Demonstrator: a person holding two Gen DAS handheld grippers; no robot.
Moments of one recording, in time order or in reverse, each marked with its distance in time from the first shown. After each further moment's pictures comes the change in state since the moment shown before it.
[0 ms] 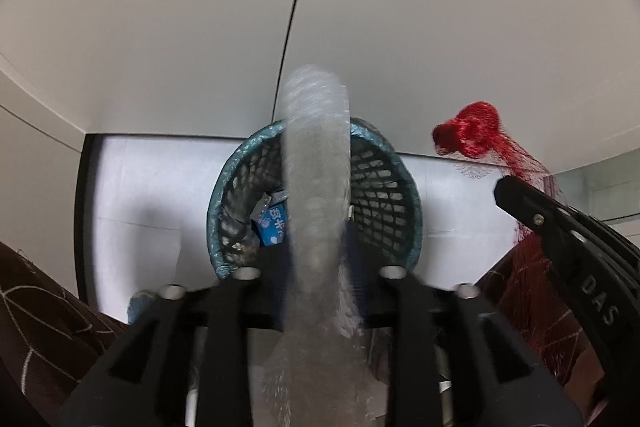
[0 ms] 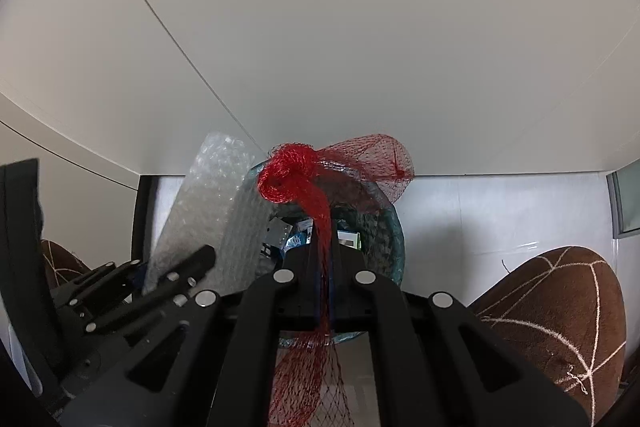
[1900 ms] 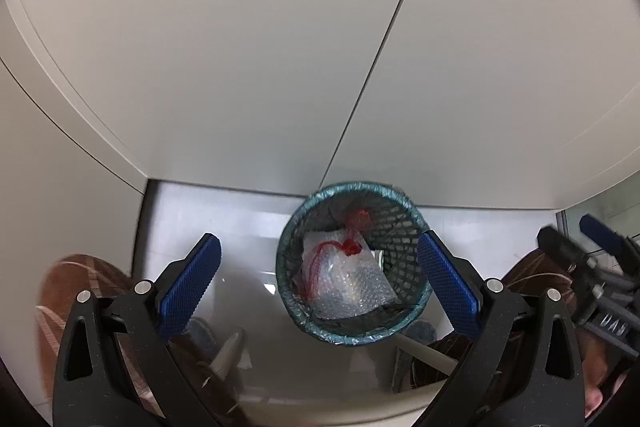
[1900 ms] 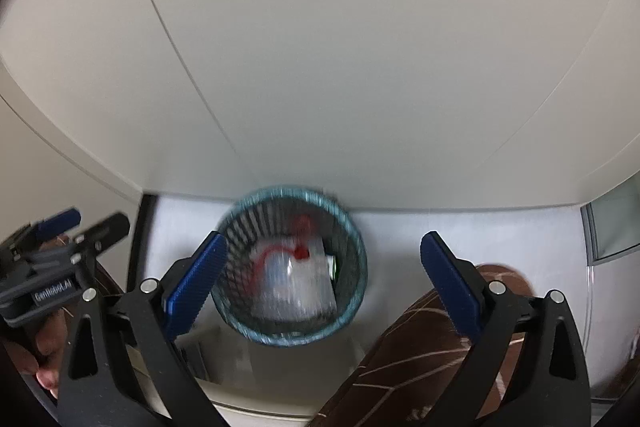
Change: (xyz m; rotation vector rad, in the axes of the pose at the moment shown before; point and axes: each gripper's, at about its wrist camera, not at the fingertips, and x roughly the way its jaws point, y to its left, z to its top) left arm -0.120 0.020 0.009 -0.010 -0.198 0.121; right arm -0.100 -0.003 0.005 -0.056 -0.168 -0.047
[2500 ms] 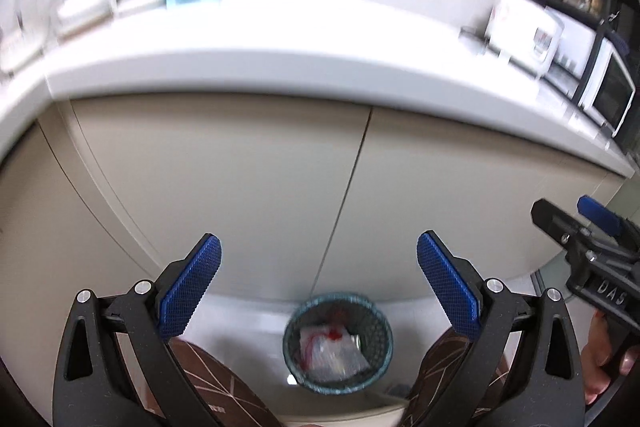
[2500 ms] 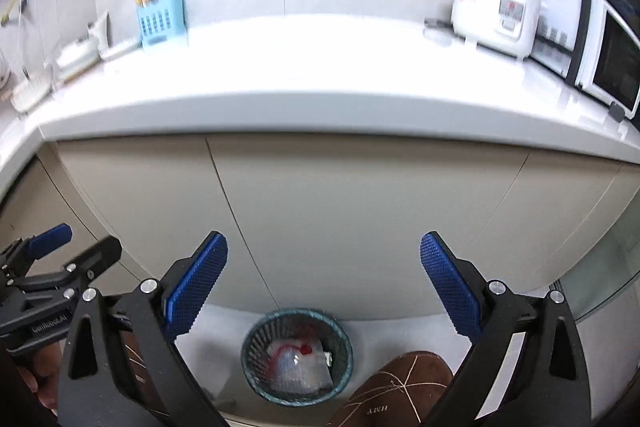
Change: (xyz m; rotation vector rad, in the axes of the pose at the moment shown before) left arm -0.248 -0.026 0.068 0.064 -0.393 -0.017; right arm -0.238 0.016 0.089 -0.006 -0.385 -0.027
